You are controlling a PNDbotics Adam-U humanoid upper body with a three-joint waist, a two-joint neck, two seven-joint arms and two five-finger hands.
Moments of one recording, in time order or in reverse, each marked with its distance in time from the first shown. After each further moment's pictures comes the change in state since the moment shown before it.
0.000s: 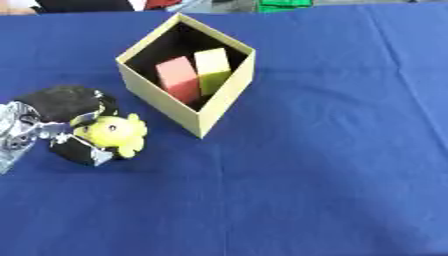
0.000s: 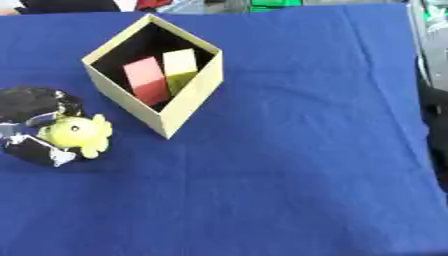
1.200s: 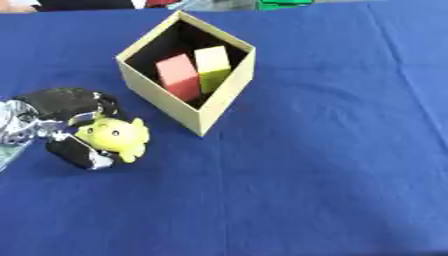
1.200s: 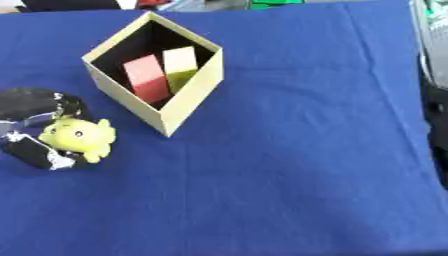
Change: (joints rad) left arm 0.001 -0.001 -0.011 0.049 0.035 -0.002 -0.050; right arm -0.001 -0.001 0.000 0.000 0.002 -0.002 -0.003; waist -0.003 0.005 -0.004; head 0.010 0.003
